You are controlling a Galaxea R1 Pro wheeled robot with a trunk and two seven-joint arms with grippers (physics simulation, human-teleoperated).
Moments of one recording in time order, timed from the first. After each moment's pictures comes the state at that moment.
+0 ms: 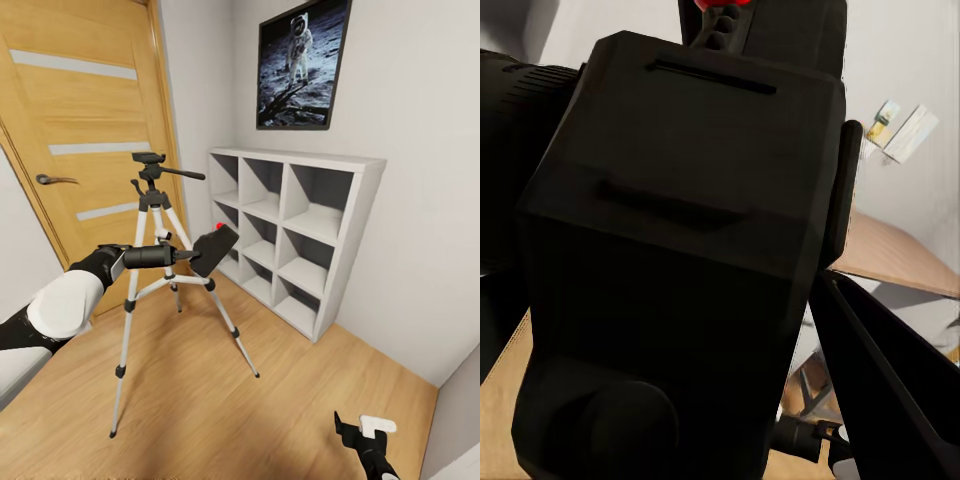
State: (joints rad) left arm -1.40 0.11 0.65 -0.17 -0.63 0.37 -1.57; right arm -0.56 -0.12 -0.23 0.07 0.07 -0.65 -0.01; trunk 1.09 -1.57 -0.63
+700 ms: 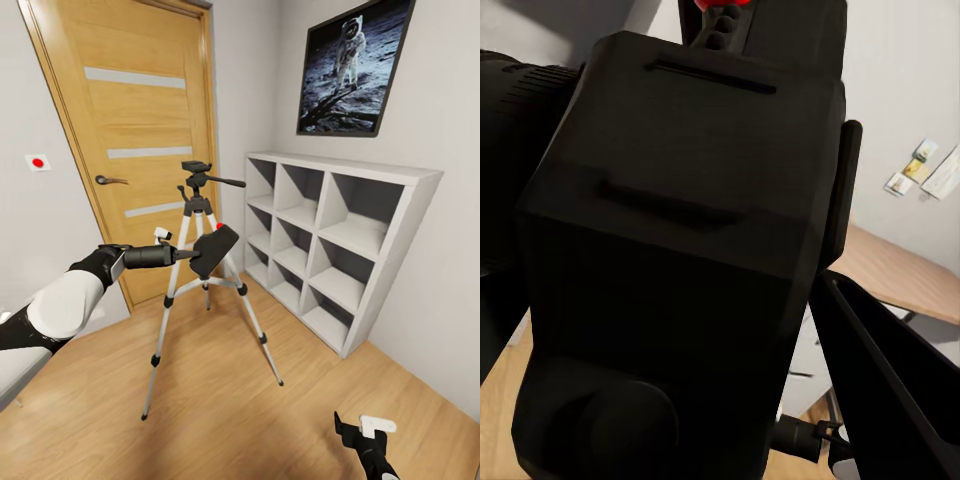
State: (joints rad) left arm -1.40 0.11 0.65 -0.17 -0.63 0.37 -1.57; right arm -0.56 -0.12 -0.23 0.07 0.07 -0.65 -0.01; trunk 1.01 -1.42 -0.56
